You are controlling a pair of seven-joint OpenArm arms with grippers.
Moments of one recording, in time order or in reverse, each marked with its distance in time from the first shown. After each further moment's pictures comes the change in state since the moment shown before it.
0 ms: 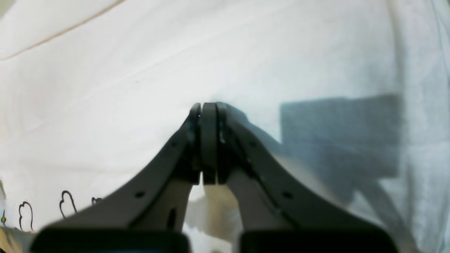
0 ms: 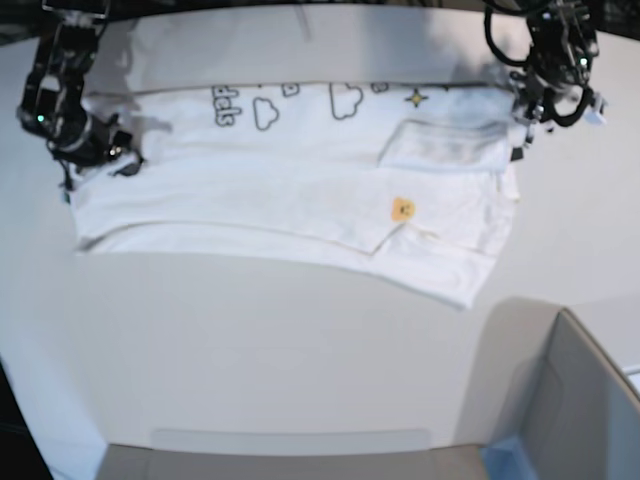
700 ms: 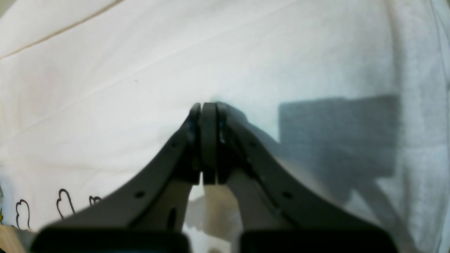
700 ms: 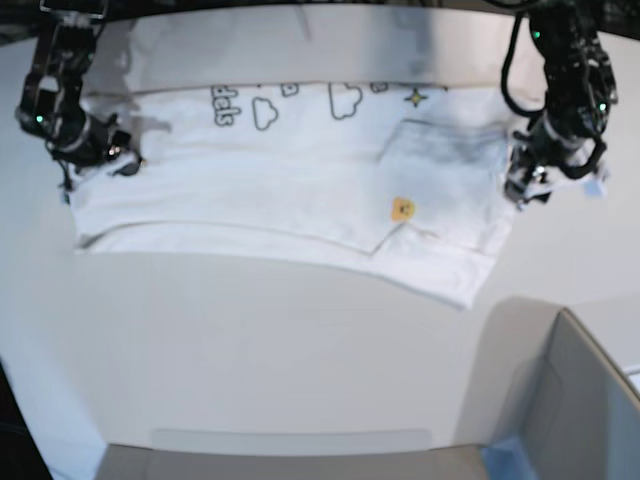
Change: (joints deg) left arm -12.7 -7.5 8.7 -0.2 -10.9 -5.4 1.4; right arm 0.0 0.5 -0.4 0.0 0.1 0.0 -0.2
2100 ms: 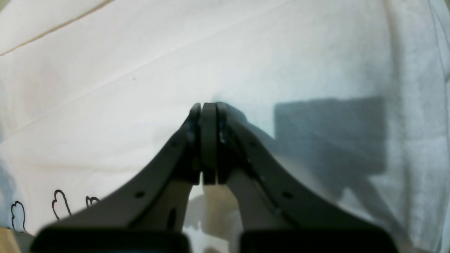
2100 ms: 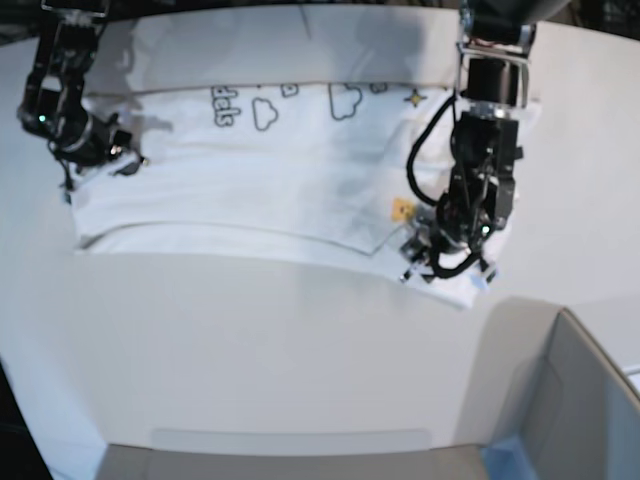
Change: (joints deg) left arm -27.2 7.6 24.1 -34.2 12.1 -2.2 -10.3; right arm -0.3 -0.4 -0.2 1.6 -1.1 -0.3 0.0
